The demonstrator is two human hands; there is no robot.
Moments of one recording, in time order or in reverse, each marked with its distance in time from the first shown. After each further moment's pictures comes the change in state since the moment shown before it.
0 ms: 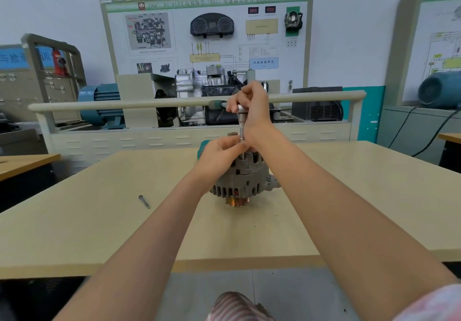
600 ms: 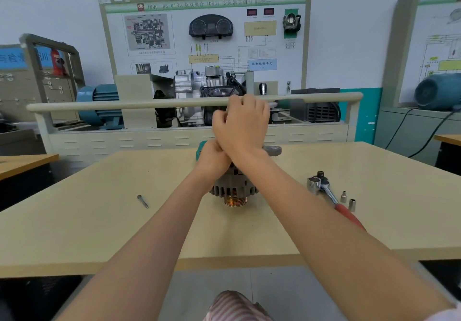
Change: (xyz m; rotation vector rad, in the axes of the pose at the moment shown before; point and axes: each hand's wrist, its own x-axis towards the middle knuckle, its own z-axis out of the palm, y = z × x) left_hand 0.001 -0.002 0.000 0.076 0.124 -0.042; right_hand -0.022 0.026 0.003 -1.428 0.265 -0.574
